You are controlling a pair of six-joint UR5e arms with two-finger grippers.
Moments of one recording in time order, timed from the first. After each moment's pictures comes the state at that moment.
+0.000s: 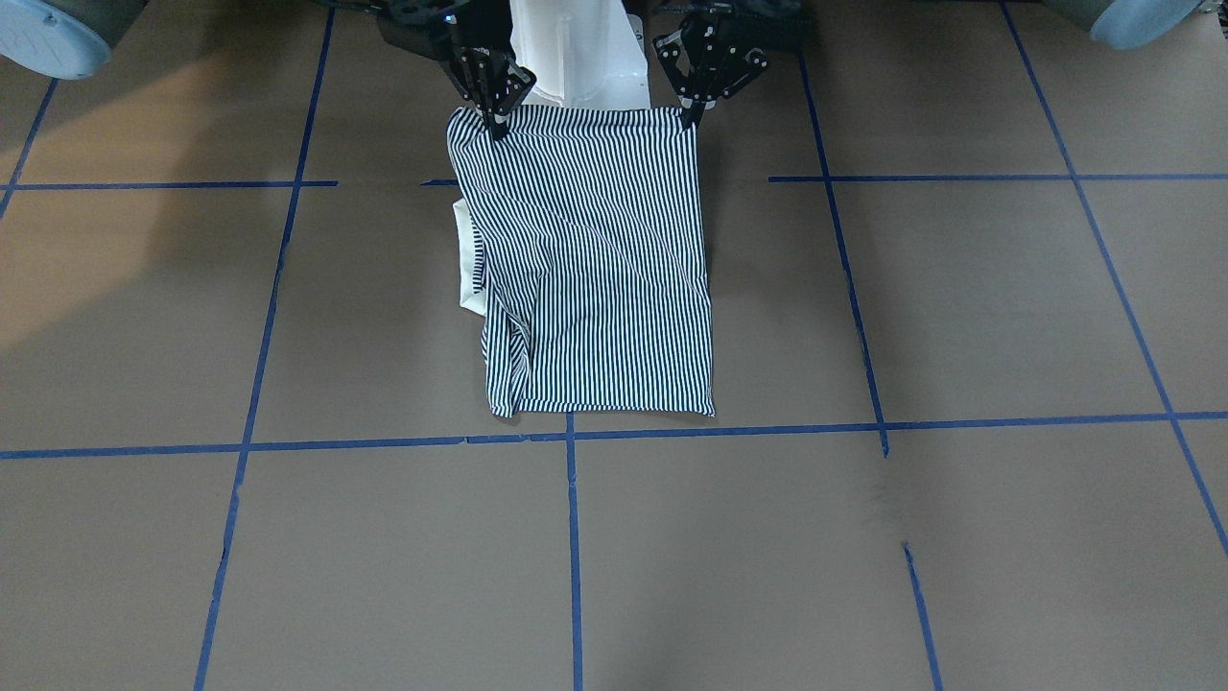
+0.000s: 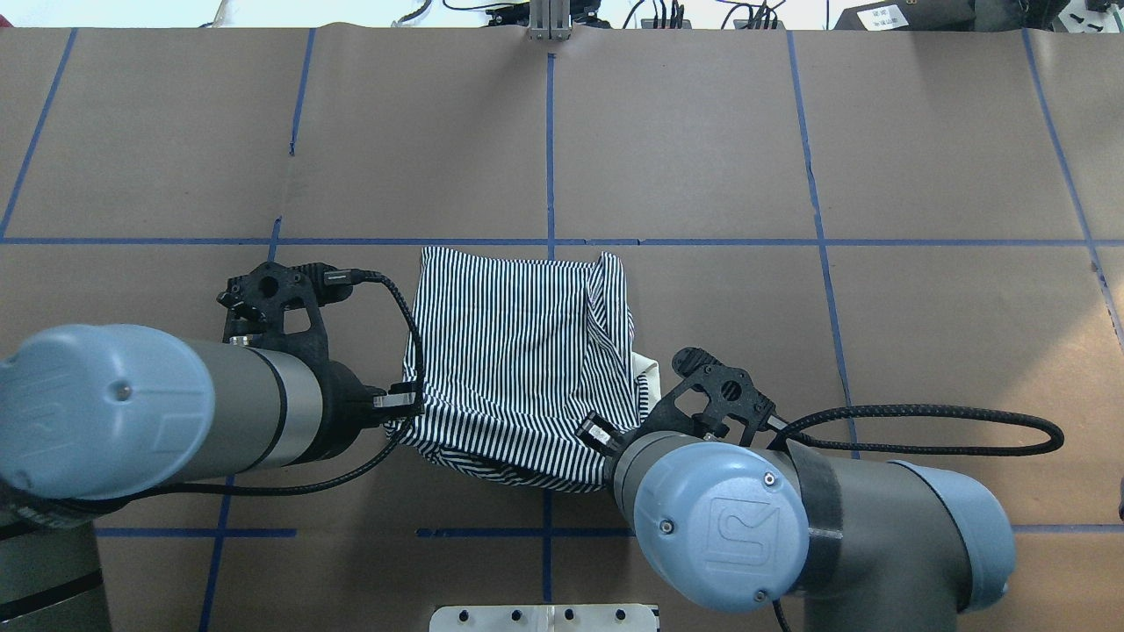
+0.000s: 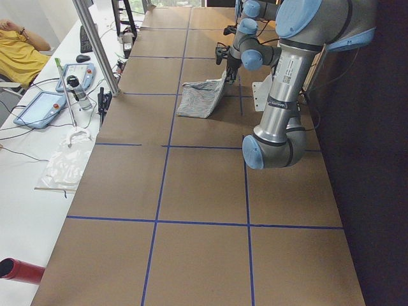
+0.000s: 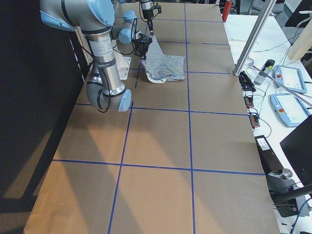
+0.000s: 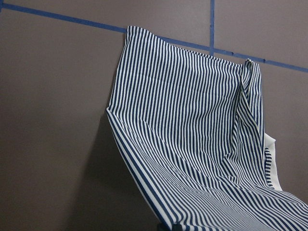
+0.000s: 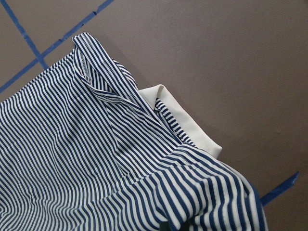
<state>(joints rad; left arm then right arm) -0.37 -2.02 -2.30 -1.37 -1.65 -1.45 0.19 -1.00 2.19 -1.93 1.45 2.08</state>
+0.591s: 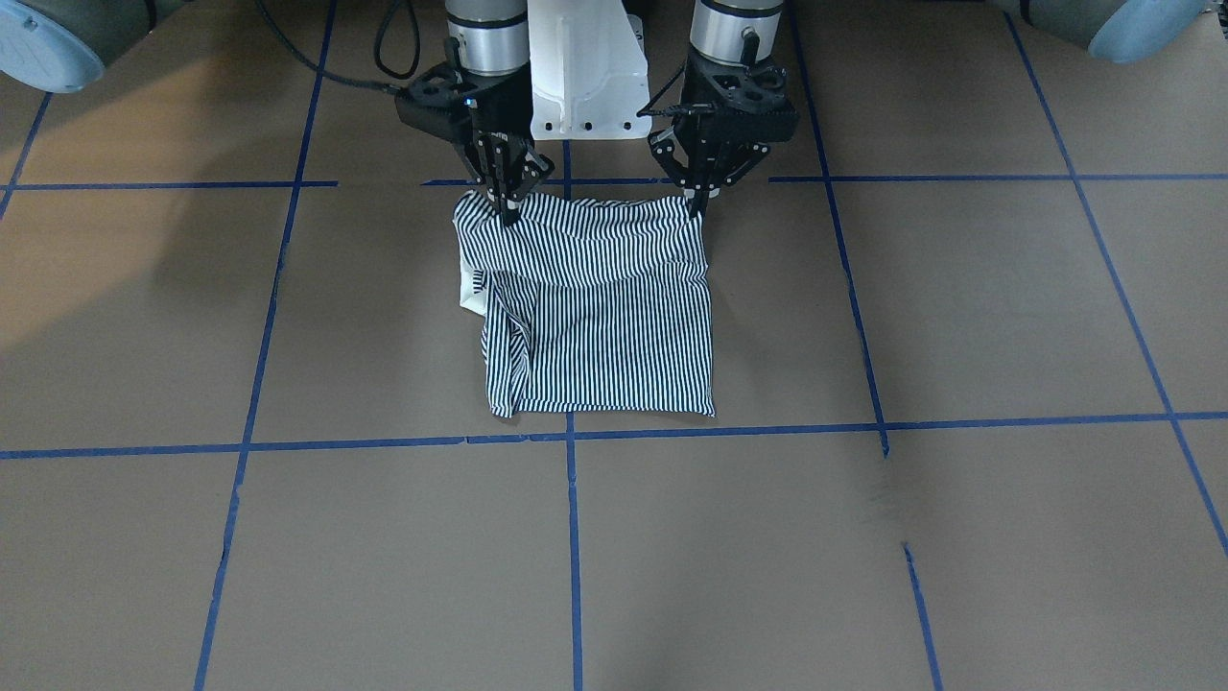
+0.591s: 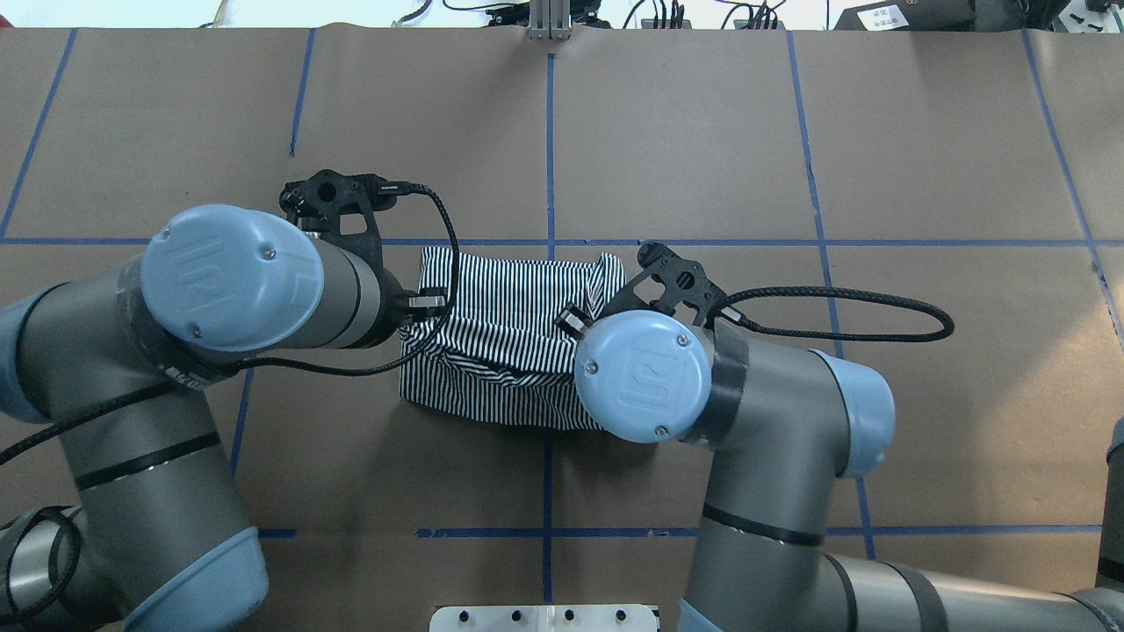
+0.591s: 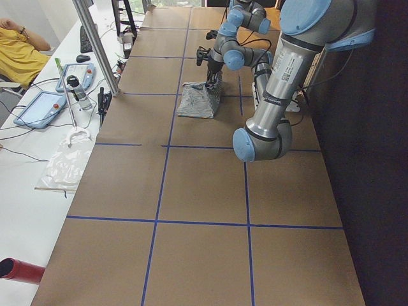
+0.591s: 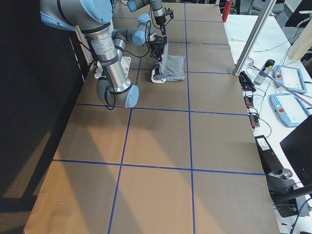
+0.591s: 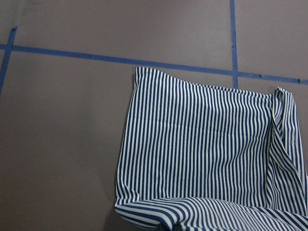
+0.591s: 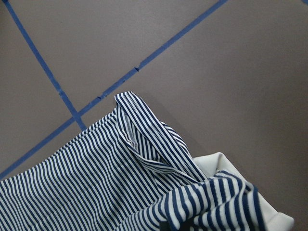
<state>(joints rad) -0.52 -2.13 -2.07 -1.41 -1.64 -1.32 0.36 -0.90 1.91 -1.76 1.44 2.00</state>
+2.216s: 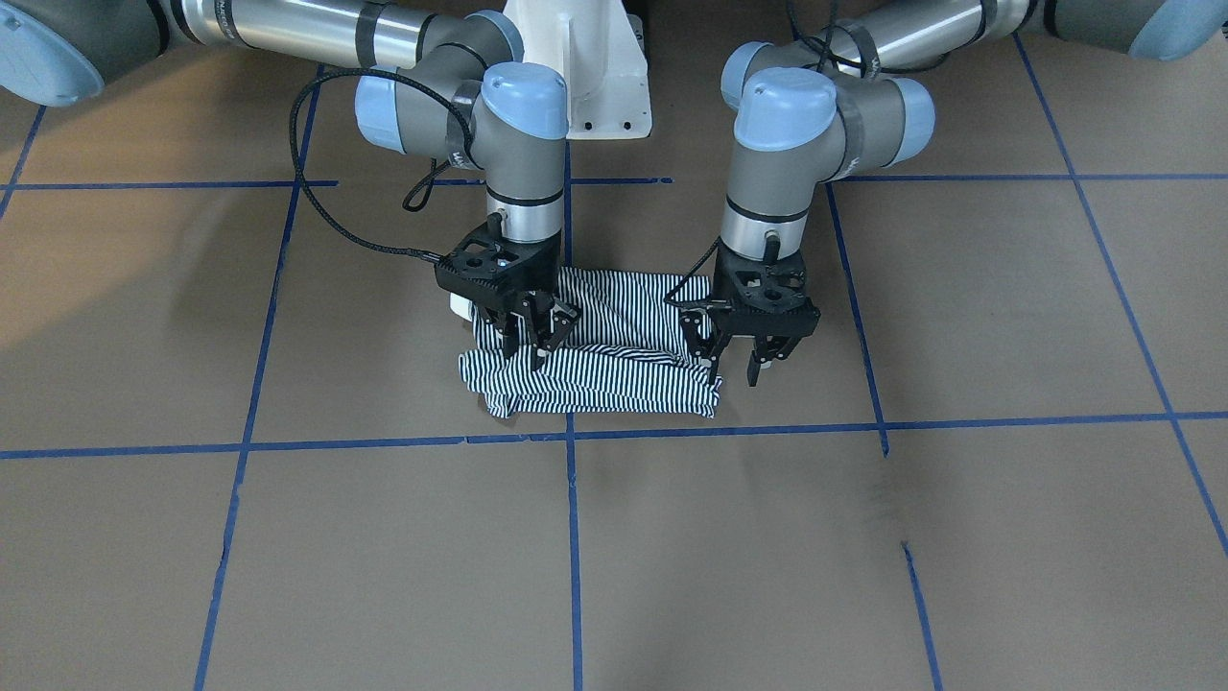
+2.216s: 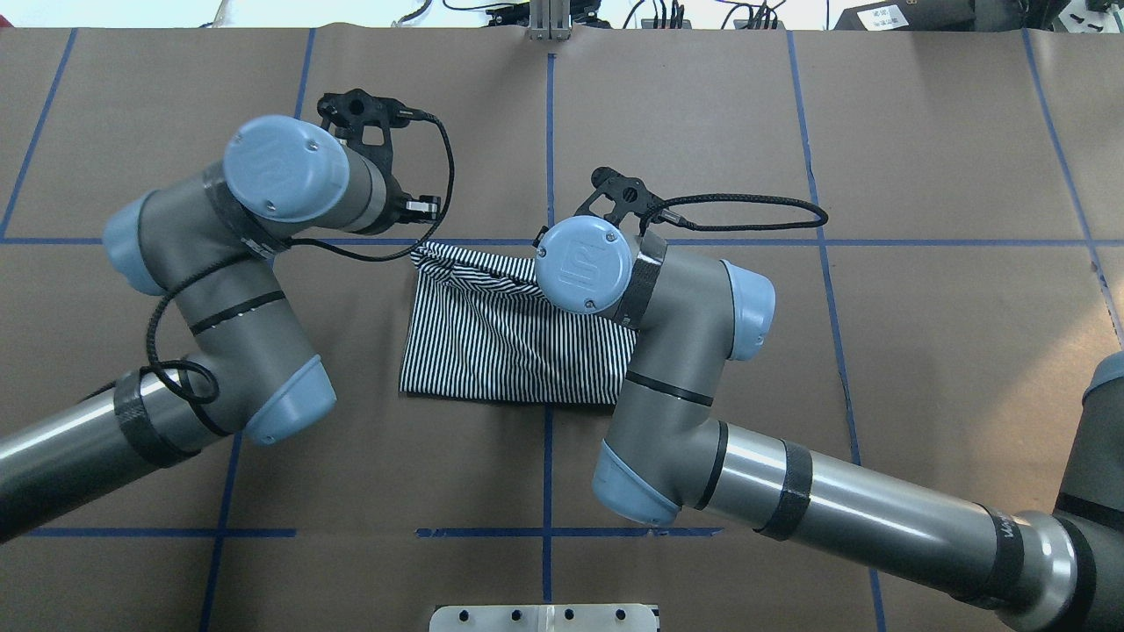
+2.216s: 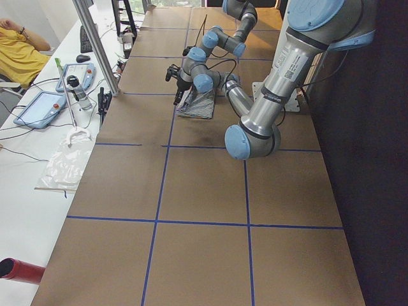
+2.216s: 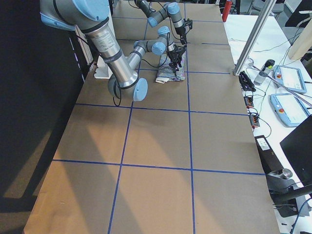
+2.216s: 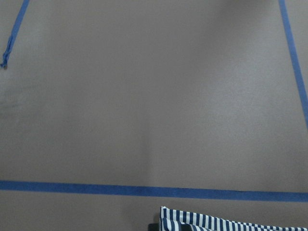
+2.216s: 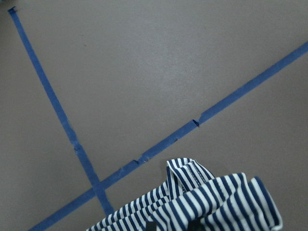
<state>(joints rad) -0.69 -2.15 -1.69 -1.79 -1.69 -0.99 0.47 -0.79 1.53 -1.53 1.45 1.76</state>
